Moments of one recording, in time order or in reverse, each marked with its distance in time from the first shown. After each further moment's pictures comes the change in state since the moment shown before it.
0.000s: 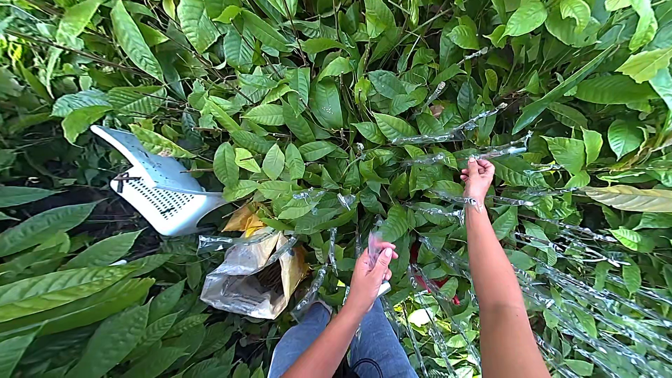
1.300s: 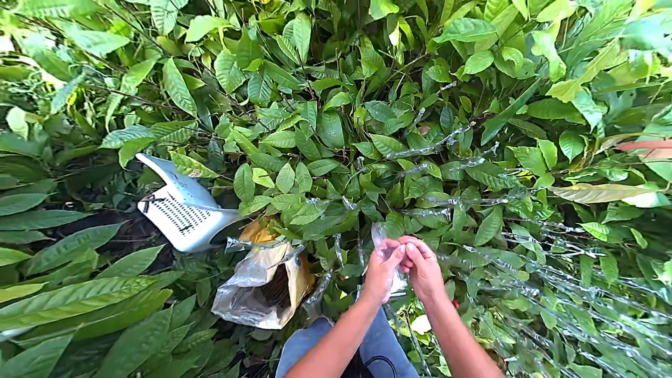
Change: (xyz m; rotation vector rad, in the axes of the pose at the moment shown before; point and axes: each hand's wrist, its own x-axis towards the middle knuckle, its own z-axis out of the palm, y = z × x) left_hand -0.019 0.025 0.042 -0.115 -0.007 -0.021; right_hand -0.266 -0.064 -0.030 0.485 -0.584 0.257
